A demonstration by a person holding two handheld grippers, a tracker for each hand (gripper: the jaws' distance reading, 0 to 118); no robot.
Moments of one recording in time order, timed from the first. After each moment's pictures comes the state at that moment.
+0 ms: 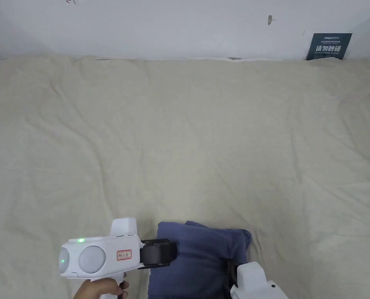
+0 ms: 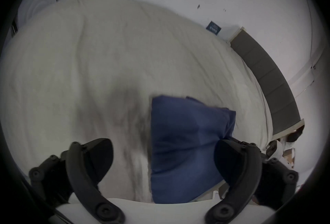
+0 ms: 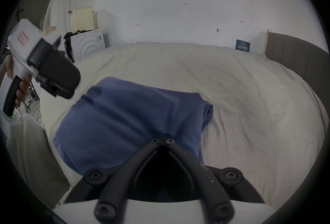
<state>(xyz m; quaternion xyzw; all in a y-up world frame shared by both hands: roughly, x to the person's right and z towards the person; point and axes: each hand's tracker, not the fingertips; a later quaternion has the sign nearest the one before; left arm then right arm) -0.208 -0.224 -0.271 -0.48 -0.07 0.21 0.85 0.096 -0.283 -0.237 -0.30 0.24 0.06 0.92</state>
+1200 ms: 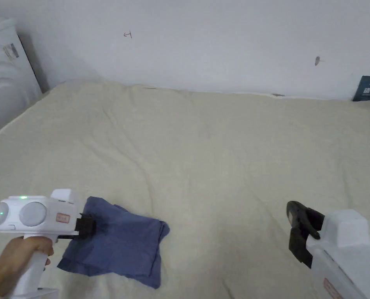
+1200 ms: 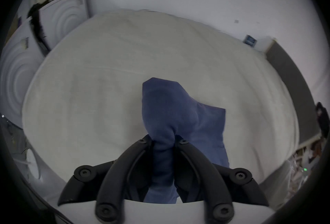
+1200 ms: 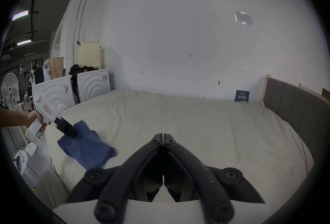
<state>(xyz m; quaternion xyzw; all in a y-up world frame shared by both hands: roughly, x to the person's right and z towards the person) -0.474 -0.137 -0.275 -0.48 0.11 0.11 0.86 0.055 -0.067 -0.279 -0.14 0.26 0.05 0.96</state>
